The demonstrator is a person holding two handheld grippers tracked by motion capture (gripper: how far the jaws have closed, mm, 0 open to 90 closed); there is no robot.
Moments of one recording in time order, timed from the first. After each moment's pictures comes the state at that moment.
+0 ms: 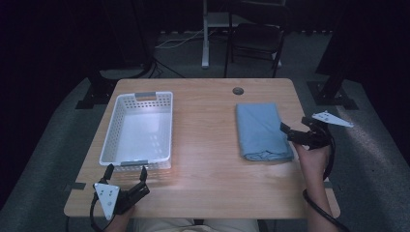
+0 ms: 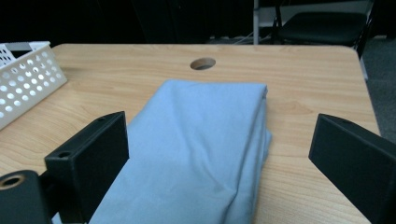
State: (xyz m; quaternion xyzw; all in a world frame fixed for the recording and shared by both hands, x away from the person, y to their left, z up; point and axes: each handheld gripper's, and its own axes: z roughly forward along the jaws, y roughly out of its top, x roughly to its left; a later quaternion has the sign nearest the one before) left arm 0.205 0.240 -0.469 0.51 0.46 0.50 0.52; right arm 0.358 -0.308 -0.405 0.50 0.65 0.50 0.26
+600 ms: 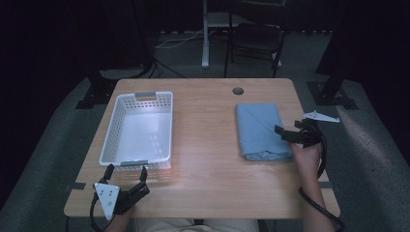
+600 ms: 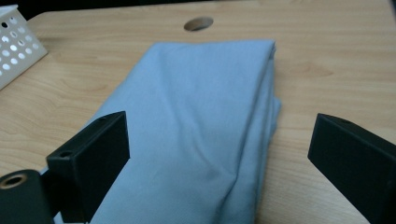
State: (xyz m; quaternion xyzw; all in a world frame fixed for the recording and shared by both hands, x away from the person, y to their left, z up) left arm 0.205 0.240 -0.469 0.51 0.46 0.50 0.52; right arm 0.385 -0.304 -0.430 0.53 0.68 0.47 0.21
